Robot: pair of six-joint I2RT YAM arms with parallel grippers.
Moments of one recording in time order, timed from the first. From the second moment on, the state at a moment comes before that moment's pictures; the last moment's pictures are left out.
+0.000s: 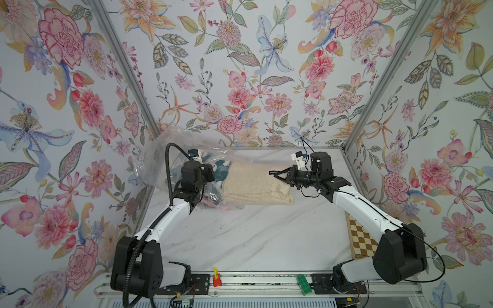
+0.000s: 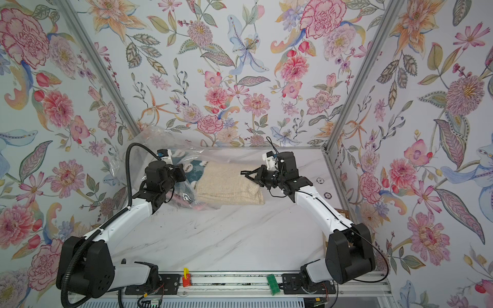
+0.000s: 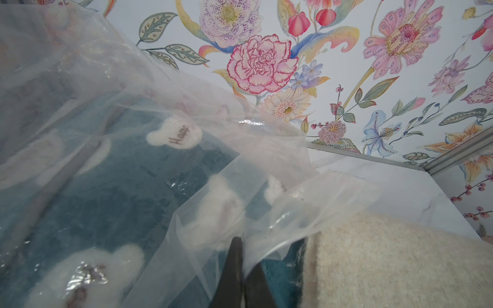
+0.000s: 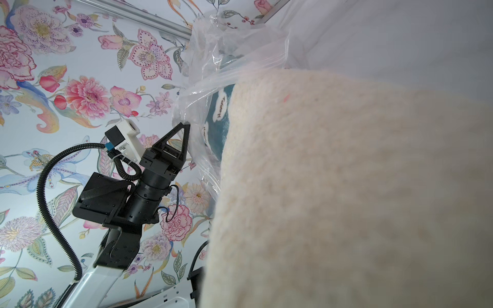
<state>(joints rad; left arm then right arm) -0.21 1.34 0.88 0.10 -0.05 -0.34 0.35 1.43 1.13 -0.23 -0.71 0.86</state>
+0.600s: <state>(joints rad) -0.20 1.37 0.87 0.17 0.00 -0.35 0.24 1.37 1.24 -0.50 -0.63 0.81</state>
